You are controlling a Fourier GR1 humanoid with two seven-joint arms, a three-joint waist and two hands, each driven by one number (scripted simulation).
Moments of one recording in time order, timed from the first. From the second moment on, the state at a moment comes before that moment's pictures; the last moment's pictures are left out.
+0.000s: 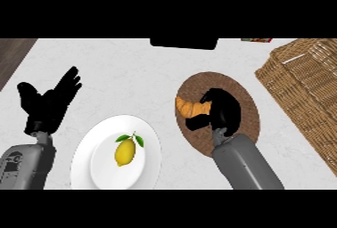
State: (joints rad) left arm -0.27 0.25 0.11 -1.39 0.06 -0.07 0.25; right arm -0.46 -0.01 0.33 -1.30 0.88 -0.24 0.95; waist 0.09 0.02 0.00
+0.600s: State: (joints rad) left arm -0.28 0.24 0.11 -1.36 0.05 -0.07 0.24; right arm -0.93 -0.01 0.34 -1.07 1.03 -0.59 1.06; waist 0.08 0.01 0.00
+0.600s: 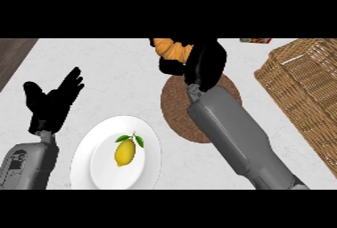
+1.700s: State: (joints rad) left arm -0.24 0.25 0.14 -1.39 0.05 -0.05 0.23; right arm -1.40 -0.15 -0.01 -0.64 1.32 -0.55 1.14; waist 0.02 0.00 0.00
